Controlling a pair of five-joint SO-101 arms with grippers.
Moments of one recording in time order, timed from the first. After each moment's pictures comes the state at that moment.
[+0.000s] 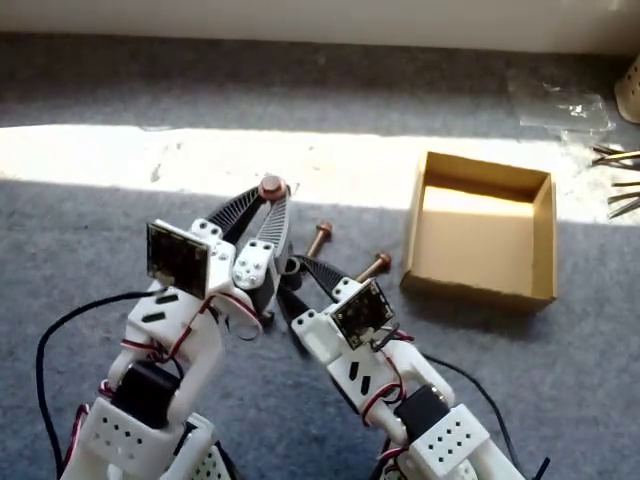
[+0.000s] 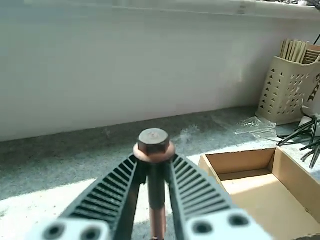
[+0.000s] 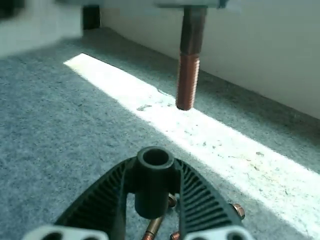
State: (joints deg) left arm 20.7 -83.6 69.7 22.5 10.3; right arm -42.6 -82.3 96.0 2.5 8.0
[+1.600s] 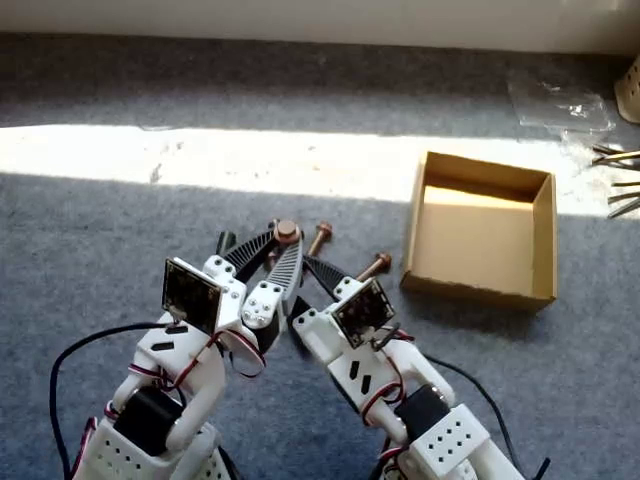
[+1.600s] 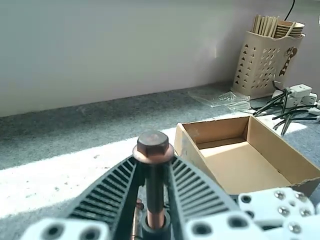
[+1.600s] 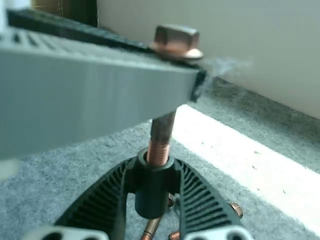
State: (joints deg) left arm 26.3 -97.8 80.7 31.8 10.4; right arm -42.5 -82.3 96.0 2.5 7.9
